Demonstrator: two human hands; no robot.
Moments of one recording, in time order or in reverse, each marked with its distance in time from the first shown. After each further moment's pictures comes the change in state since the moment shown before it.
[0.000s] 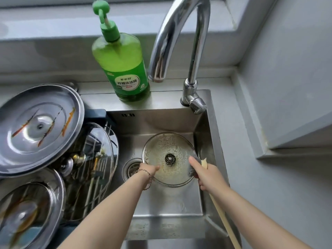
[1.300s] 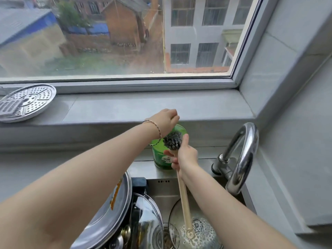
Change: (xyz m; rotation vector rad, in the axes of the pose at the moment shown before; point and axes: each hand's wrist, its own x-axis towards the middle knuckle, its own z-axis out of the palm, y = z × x) left_hand -0.140 0.306 -0.208 0.856 0.188 1.184; right_hand 0.005 -0.289 0.136 0.595 0.092 -0.049
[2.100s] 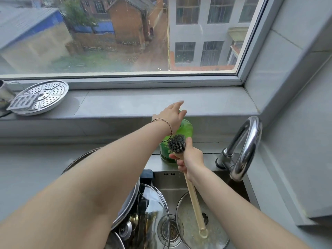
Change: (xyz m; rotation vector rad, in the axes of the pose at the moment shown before) left_hand -0.013 0.007 0.007 0.007 0.066 -0.118; right_hand -0.022 0.014 -0.009 -0.084 -0.063 -0.003
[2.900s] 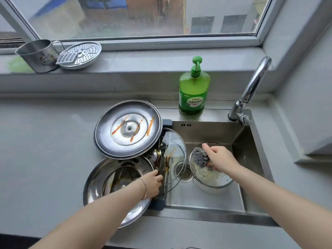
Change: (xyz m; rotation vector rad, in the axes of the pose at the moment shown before) left_hand -0.310 -0.134 0.156 1.033 -0.755 0.660; right_hand -0.101 0.128 -0.100 -0.985 -0.105 -0.285
